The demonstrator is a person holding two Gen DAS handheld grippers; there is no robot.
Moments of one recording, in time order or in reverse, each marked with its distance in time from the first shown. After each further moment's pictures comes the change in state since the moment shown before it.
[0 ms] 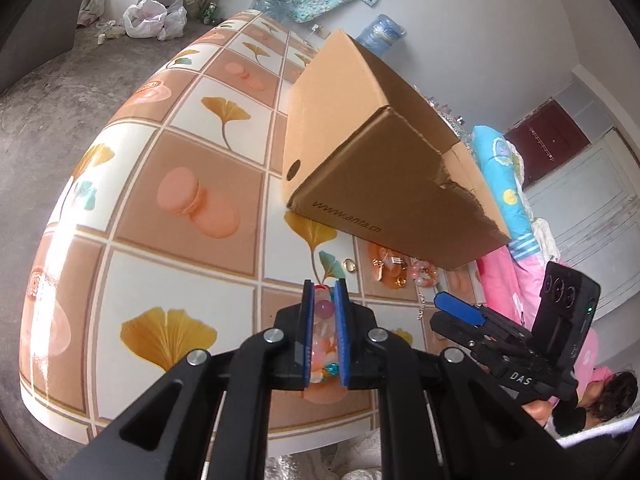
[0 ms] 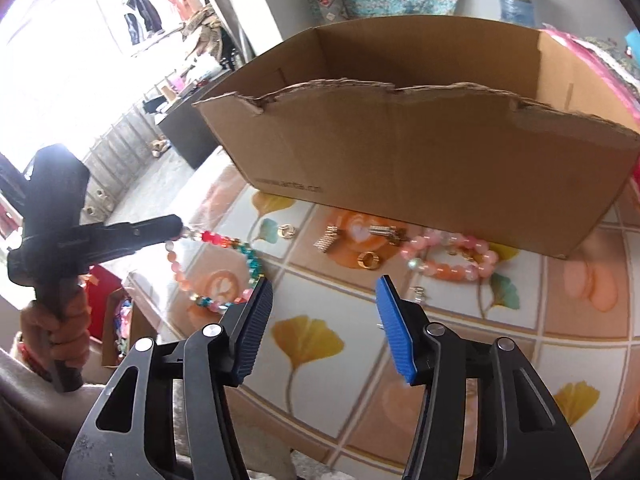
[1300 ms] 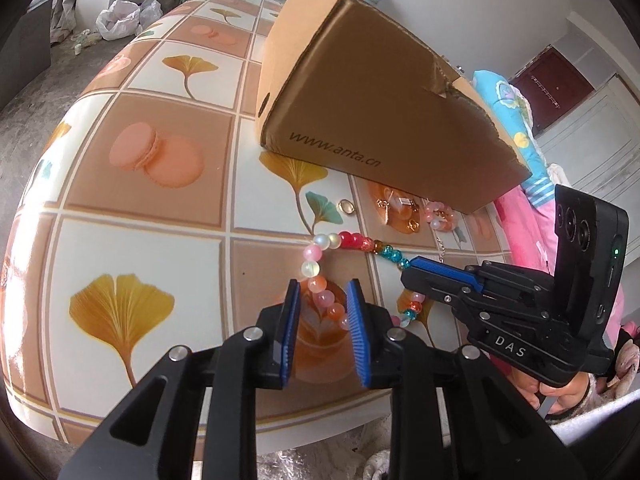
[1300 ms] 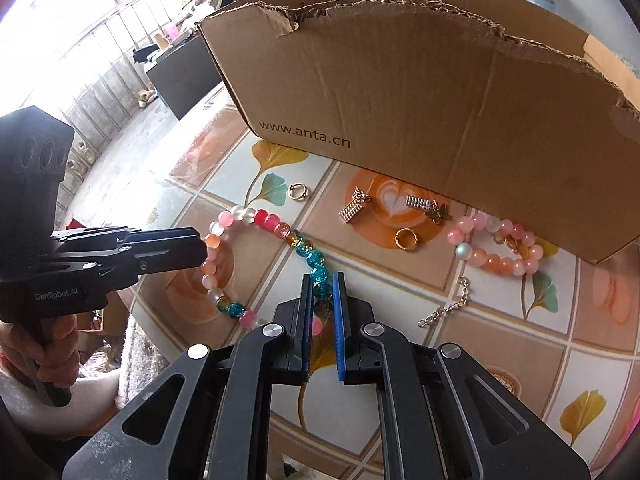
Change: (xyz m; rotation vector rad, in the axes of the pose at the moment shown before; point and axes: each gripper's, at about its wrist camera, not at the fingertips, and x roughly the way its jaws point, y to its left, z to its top) left arm 0.038 -0.021 -0.018 0.119 0.115 0.058; right arm 0.041 0.029 0.006 -0.065 0.137 -0.128
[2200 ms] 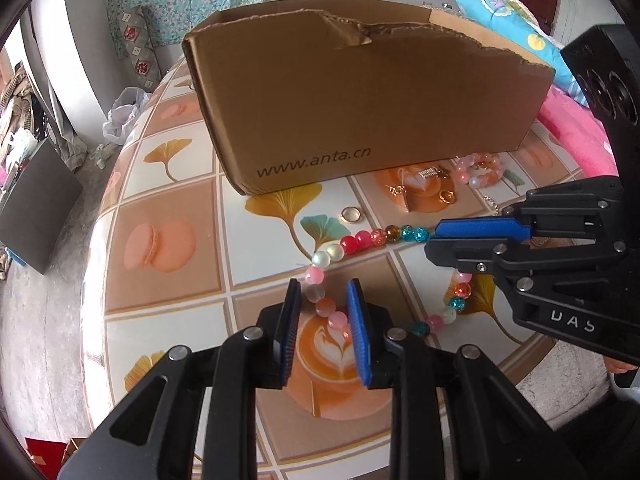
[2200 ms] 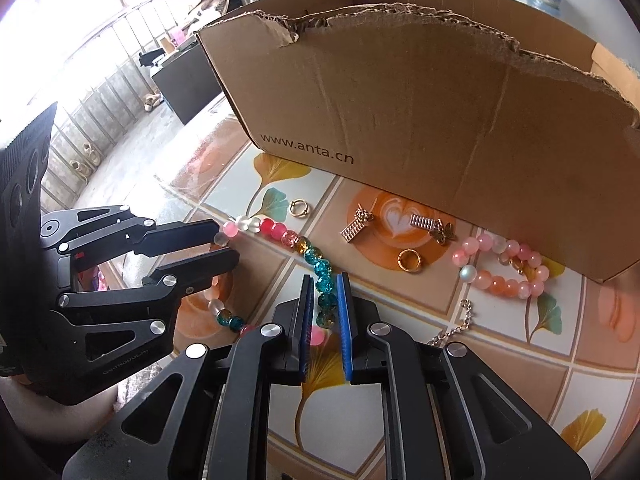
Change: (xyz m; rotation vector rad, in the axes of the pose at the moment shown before) left arm 0.030 -0.054 -0.005 0.403 -0.027 0.377; right arm -0.006 -0.013 0.001 -0.044 -0.027 0.007
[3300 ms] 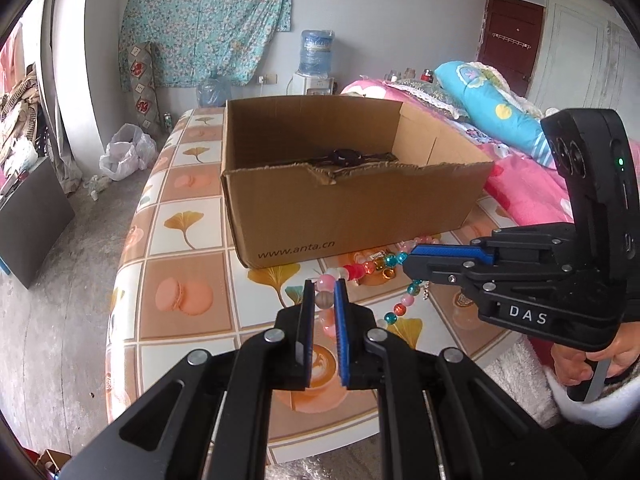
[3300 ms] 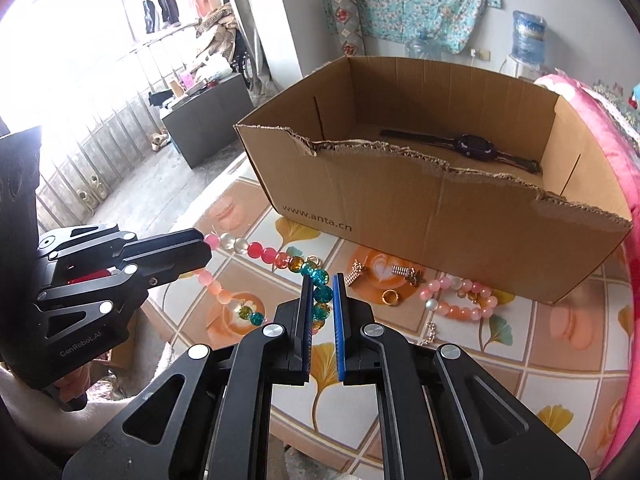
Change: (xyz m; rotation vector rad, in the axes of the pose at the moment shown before) left arm -0.089 0.003 0.010 -0.055 -0.235 -0.093; right arm -0.085 -0.008 -0.012 0.022 -0.196 0.006
